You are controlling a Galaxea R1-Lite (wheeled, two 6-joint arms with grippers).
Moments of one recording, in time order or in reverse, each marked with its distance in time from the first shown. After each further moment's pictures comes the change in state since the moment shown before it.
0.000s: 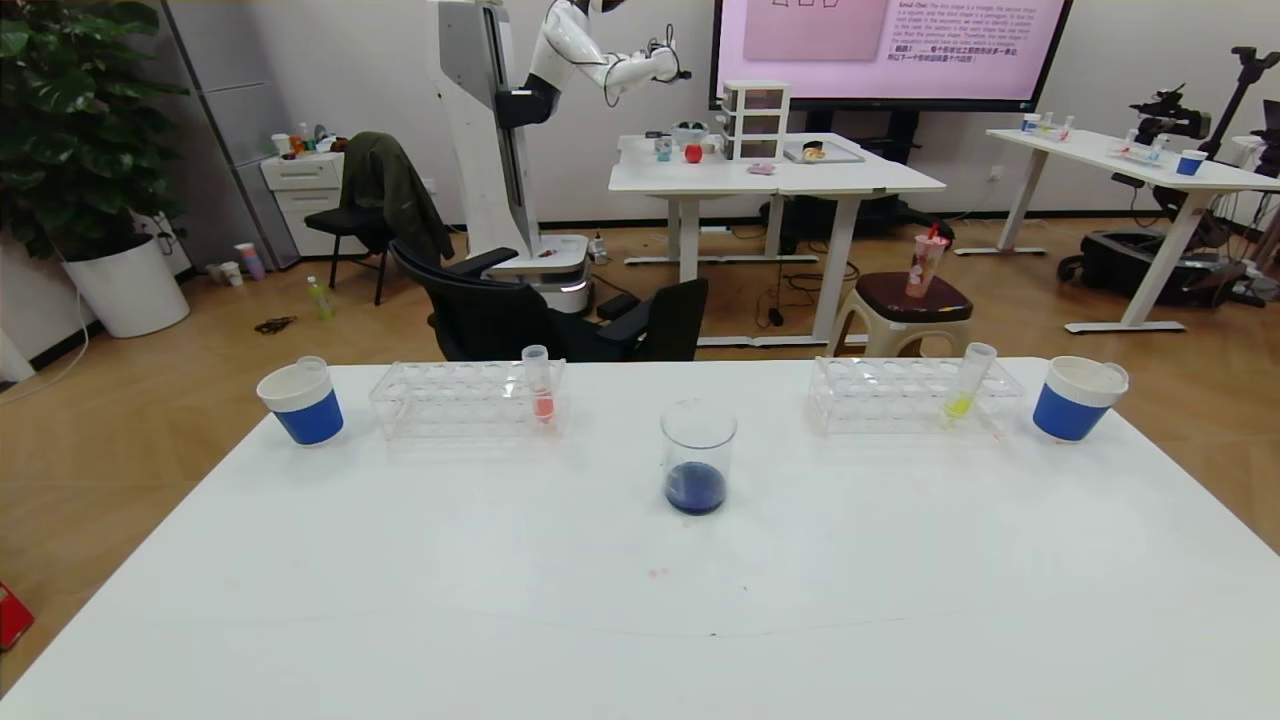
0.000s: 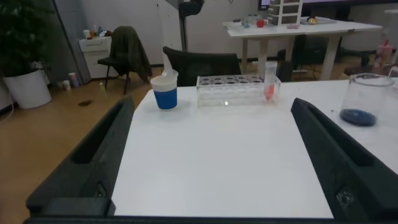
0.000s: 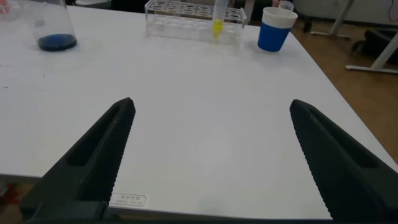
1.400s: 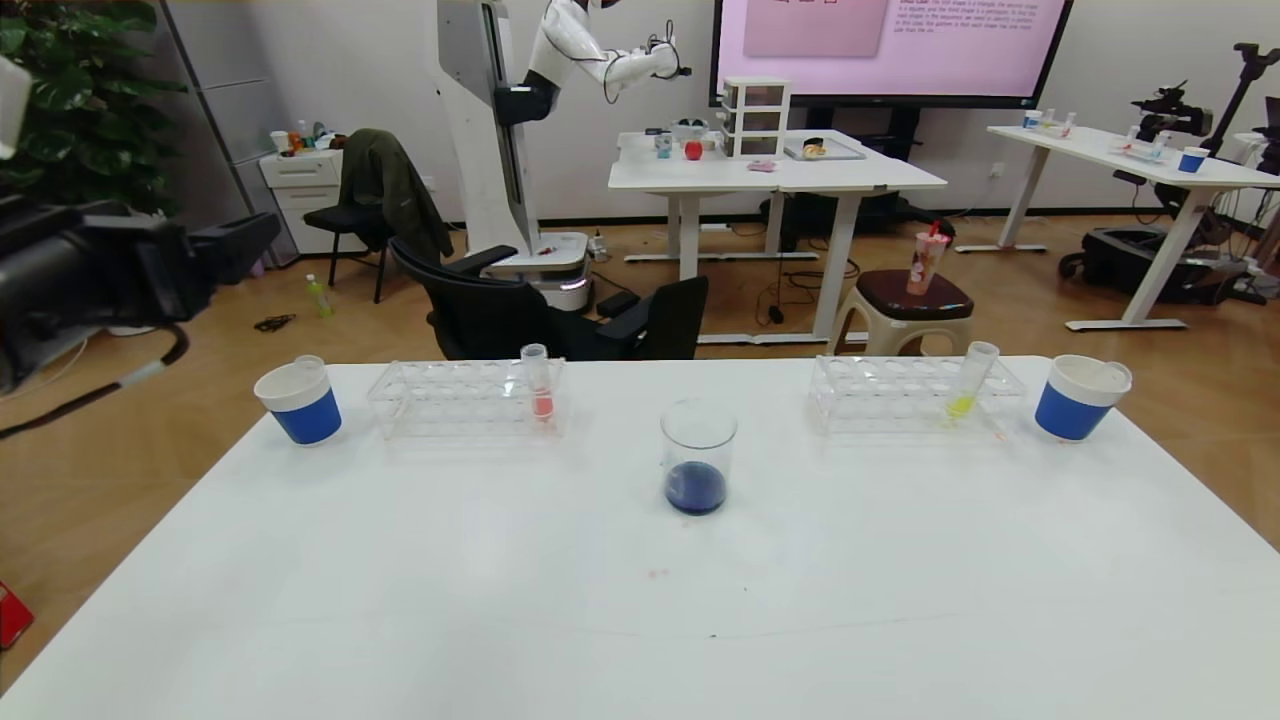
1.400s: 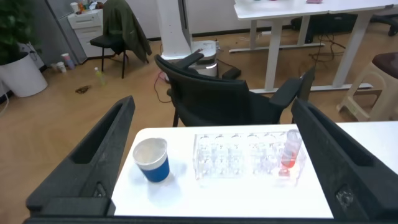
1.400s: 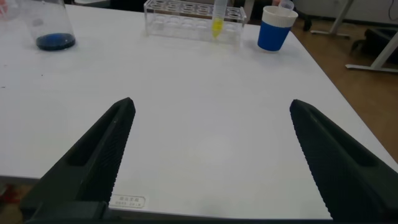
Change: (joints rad) left arm -0.082 1.264 -0.656 -0.465 0.116 0.027; right arm 0.000 0.000 0.000 0.000 0.000 0.000
